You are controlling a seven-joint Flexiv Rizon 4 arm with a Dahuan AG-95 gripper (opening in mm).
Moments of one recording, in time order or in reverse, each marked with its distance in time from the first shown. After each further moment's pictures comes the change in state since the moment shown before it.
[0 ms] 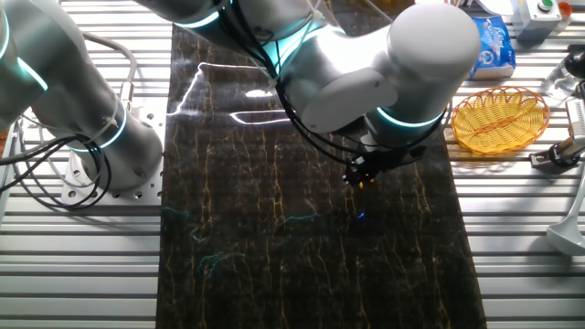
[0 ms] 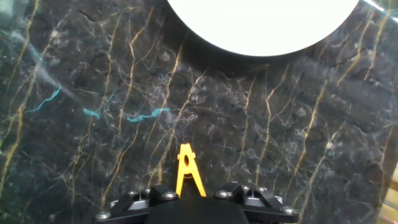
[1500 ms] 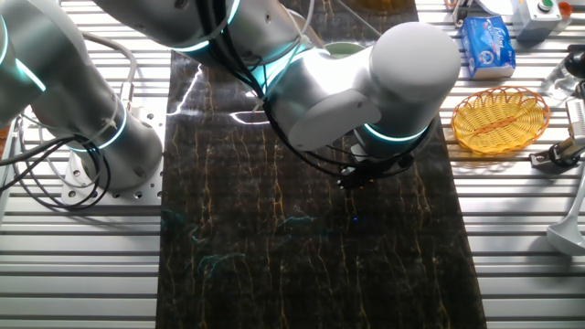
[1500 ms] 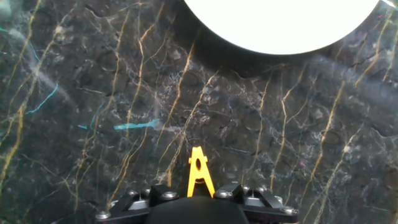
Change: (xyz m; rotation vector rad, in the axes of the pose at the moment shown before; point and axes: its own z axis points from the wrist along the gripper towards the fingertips) arm -0.002 0.011 0.014 0.022 -0.019 -0.005
